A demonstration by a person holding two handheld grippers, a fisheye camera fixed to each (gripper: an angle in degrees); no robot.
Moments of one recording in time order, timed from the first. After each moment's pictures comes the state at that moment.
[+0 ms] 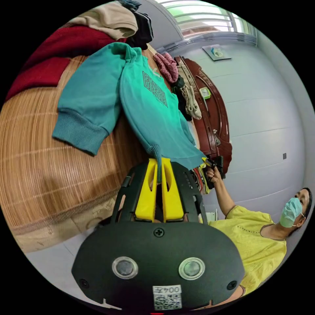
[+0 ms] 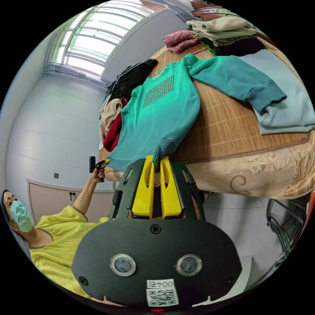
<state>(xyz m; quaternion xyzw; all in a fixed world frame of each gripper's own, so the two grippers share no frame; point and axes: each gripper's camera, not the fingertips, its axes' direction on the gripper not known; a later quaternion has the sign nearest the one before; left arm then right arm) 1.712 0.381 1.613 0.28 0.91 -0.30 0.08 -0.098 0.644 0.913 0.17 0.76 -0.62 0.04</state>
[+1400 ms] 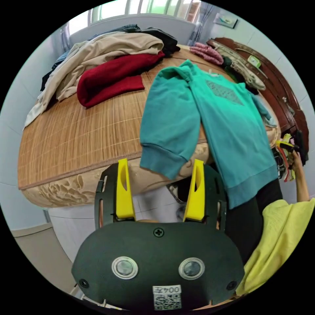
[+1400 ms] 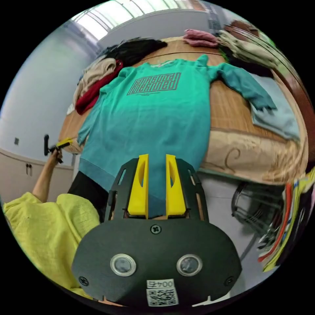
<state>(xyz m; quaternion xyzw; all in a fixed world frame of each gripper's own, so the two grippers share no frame) 1.688 0.413 1.529 0.19 0.77 -0.40 0.46 -0.270 0.670 0.481 0.22 0.81 -0.51 -0.18</state>
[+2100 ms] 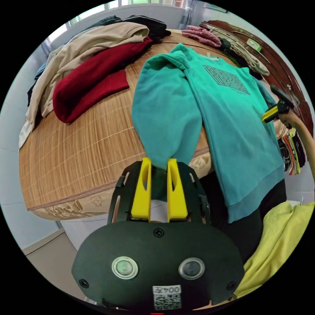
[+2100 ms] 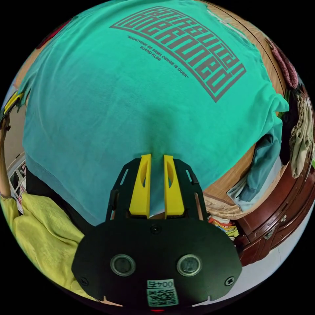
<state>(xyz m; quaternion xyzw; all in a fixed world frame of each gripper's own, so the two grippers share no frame) 1.587 0.296 1.395 0.18 0.77 -0.32 0.52 -0.464 0.404 0.398 0.24 0.90 -0.11 -0.35</state>
